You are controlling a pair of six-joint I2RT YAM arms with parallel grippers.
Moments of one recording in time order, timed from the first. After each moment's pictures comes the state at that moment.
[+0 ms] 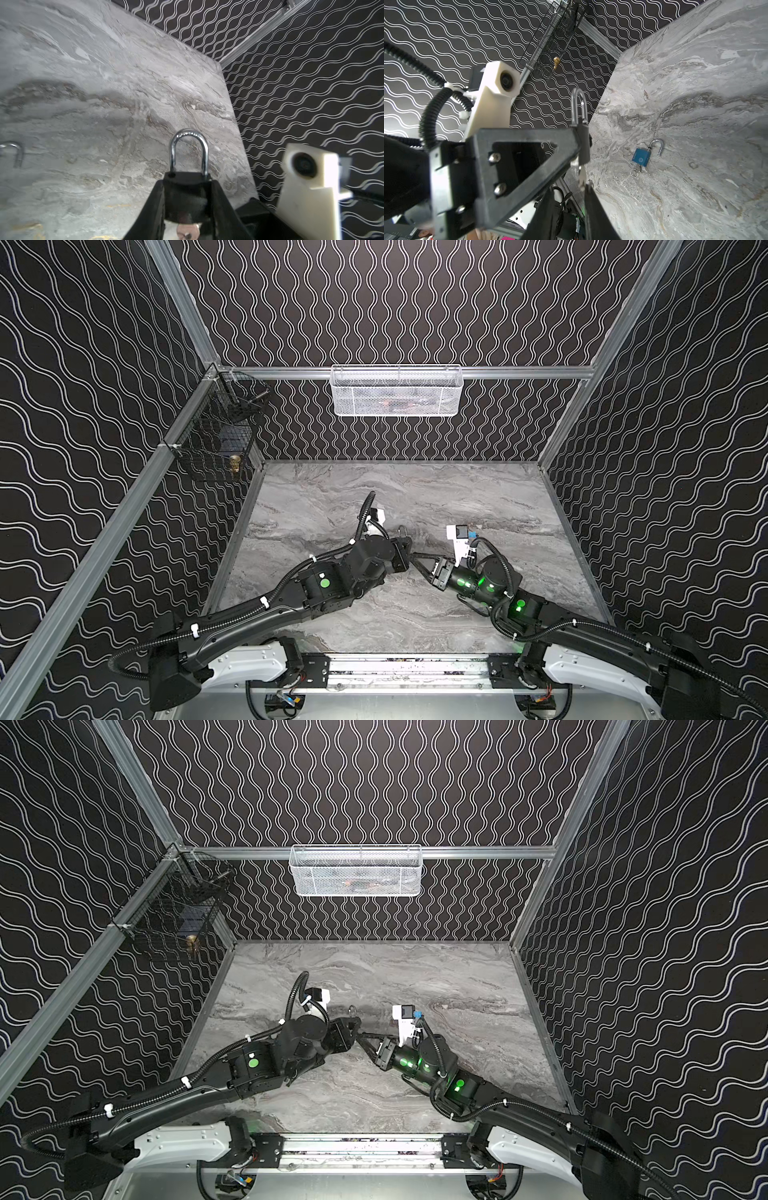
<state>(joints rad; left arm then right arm) -1.08 1.11 0.96 -0.33 -0.42 -0.97 0.96 0.94 0.47 0.45 -0.12 0.96</state>
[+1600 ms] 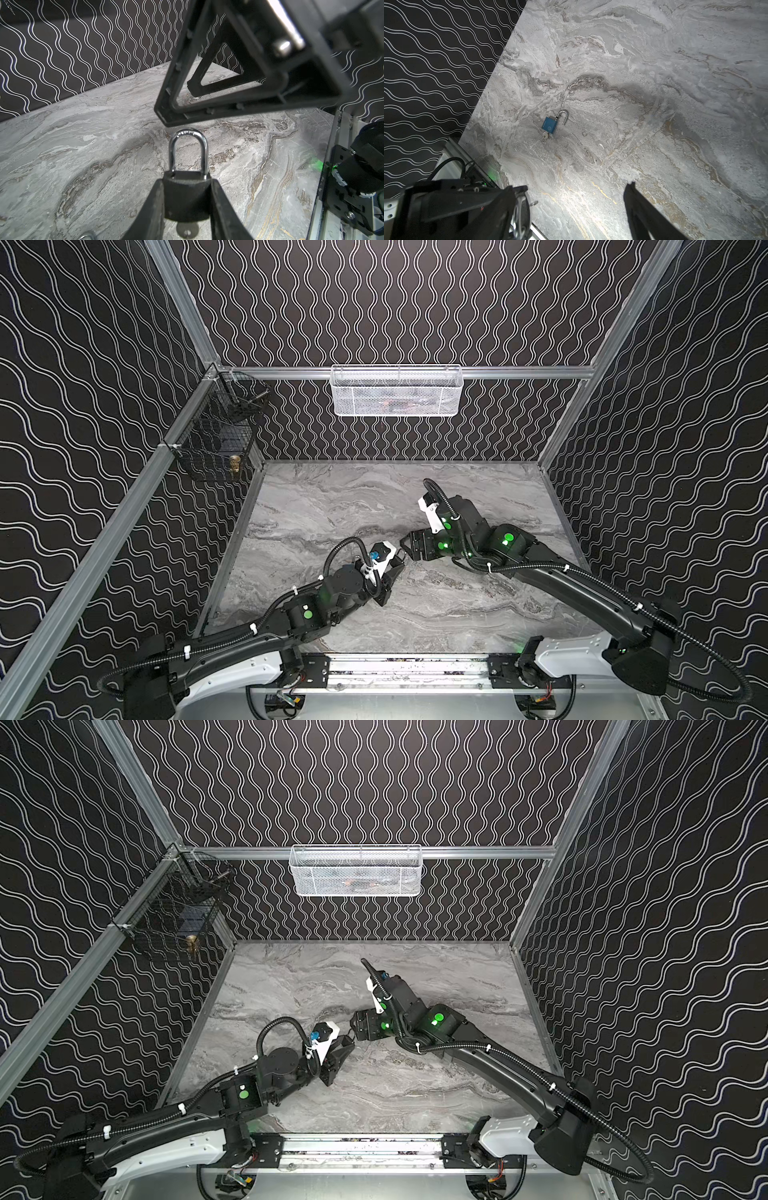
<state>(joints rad) -1.08 0.87 0.50 0.12 -0.28 -0.12 0.88 1.32 1.26 -0.67 -0.01 0.53</state>
